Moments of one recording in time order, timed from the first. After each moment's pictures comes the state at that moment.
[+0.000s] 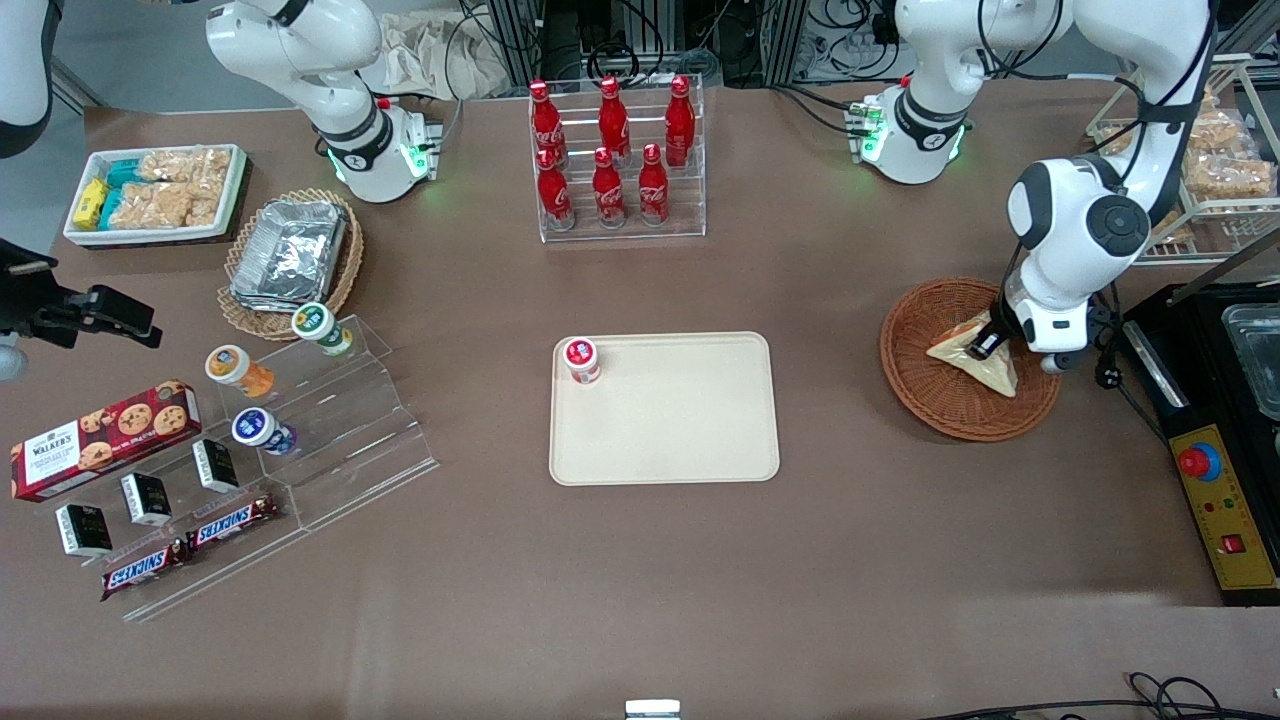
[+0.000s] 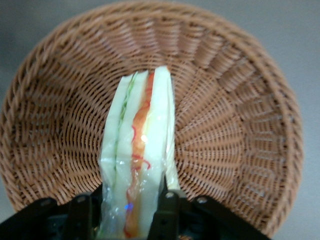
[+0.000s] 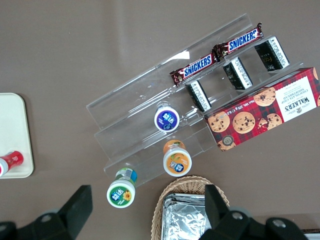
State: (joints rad) arm -0.10 0.02 0.13 -2.54 0.04 2.56 -0.78
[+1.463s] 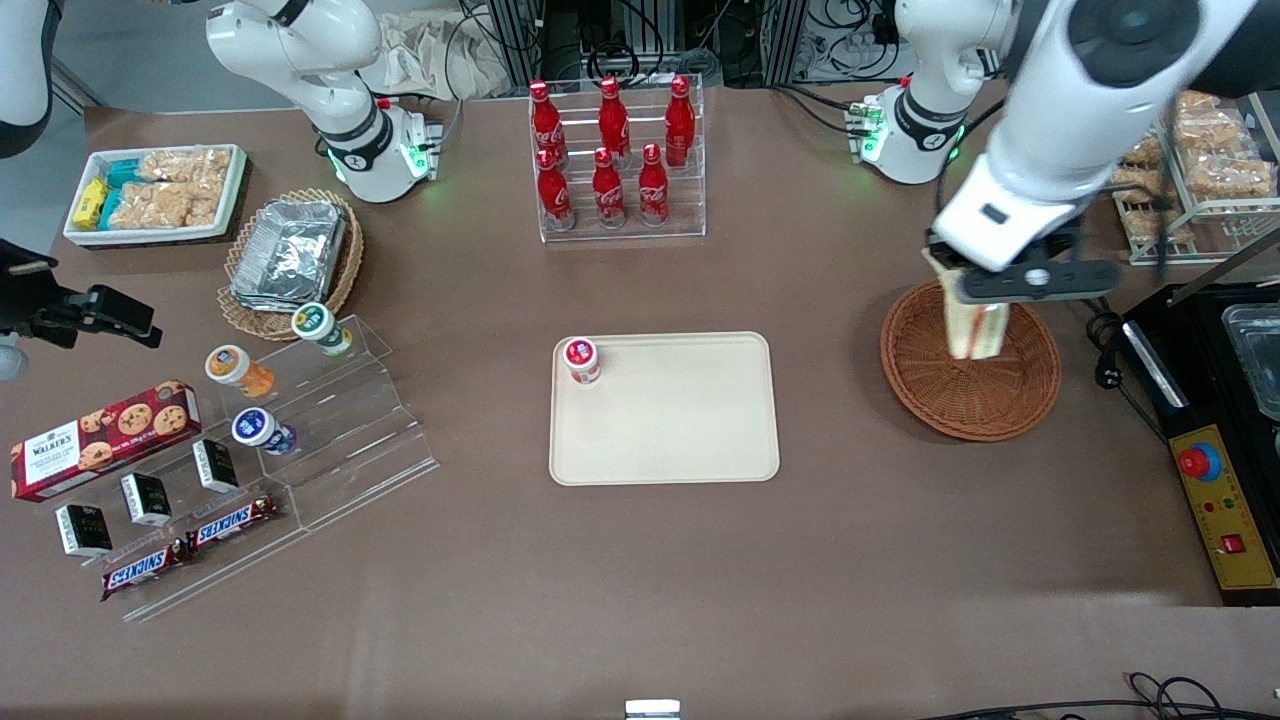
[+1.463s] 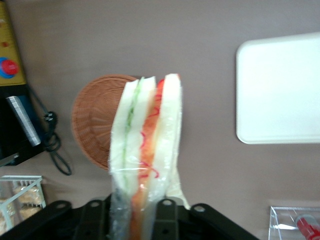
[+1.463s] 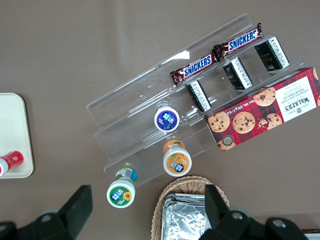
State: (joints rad) arm -0.15 0.05 -0.29 -1.61 0.15 1.50 -0.34
